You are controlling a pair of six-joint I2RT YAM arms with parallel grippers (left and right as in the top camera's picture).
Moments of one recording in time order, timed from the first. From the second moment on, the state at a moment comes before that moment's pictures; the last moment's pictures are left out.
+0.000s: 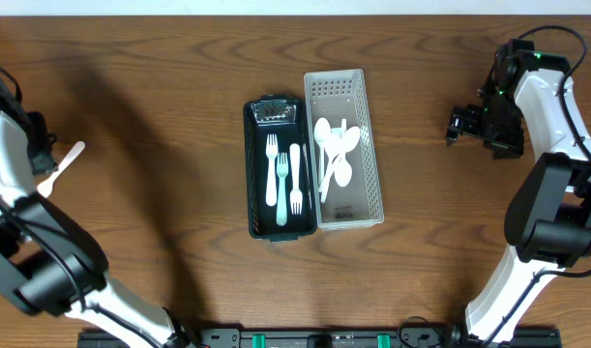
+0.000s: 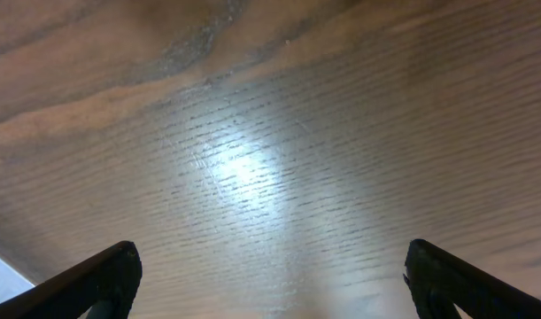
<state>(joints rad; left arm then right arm) 0.60 1.95 1.61 -0.88 -0.15 -1.32 -0.16 2.08 1.70 -1.25 -0.03 0.18</state>
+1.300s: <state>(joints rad) 0.65 1.99 1.61 -0.90 -0.15 0.83 -0.16 2.08 1.70 -1.34 -0.03 0.24</state>
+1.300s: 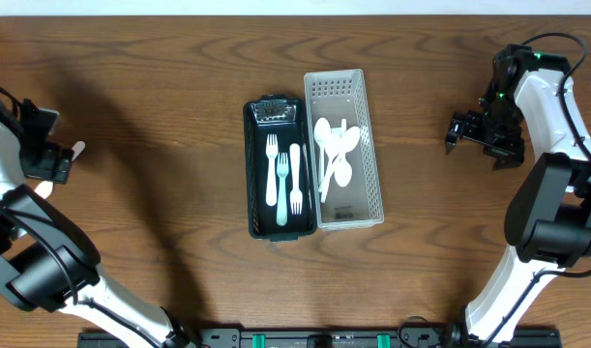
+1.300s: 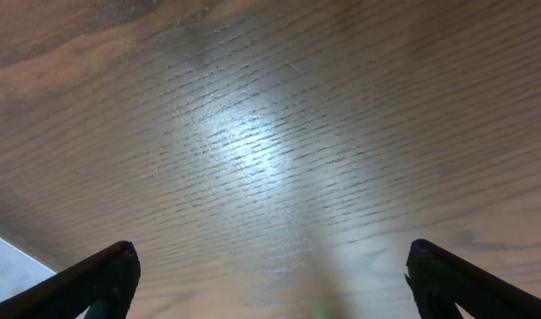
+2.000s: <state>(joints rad) 0.67 2.15 1.61 -0.78 -0.09 1.05 -0.16 2.08 1.71 -1.39 -0.03 0.25</state>
